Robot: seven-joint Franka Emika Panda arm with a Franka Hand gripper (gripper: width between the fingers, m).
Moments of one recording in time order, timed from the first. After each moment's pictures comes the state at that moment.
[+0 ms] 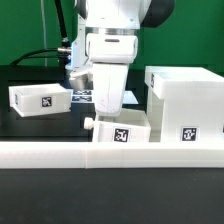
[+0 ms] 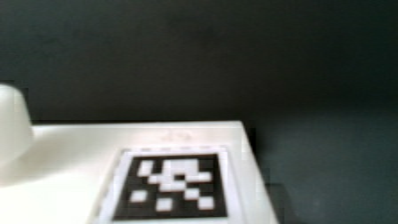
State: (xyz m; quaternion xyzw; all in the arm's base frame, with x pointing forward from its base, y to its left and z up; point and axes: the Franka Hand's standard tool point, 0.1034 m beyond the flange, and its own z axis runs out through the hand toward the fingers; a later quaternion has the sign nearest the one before) arm 0.535 -0.011 0.010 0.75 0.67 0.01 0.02
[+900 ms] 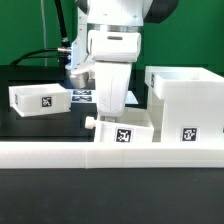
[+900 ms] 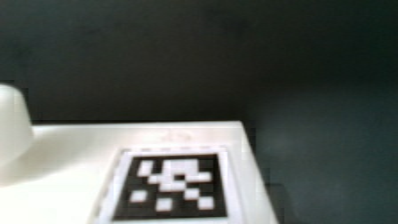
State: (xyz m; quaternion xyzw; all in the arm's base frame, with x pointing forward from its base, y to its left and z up) arm 0.547 -0.009 0.017 0.74 0.67 0.00 0.01
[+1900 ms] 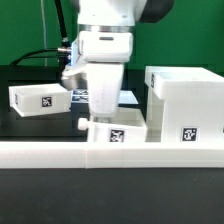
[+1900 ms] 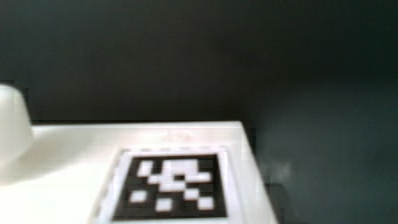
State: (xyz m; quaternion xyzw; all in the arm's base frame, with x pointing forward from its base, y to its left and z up) arm 0.546 -0.027 0.015 0.73 0.68 0.01 0.00
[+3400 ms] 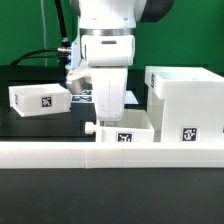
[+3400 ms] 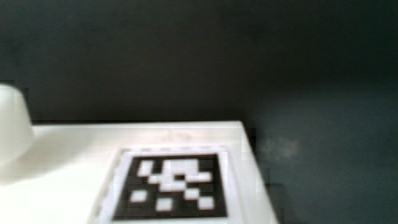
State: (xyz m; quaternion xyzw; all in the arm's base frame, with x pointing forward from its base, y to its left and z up) arm 0.547 -0.012 0.011 0.73 0.68 0.02 -0.01
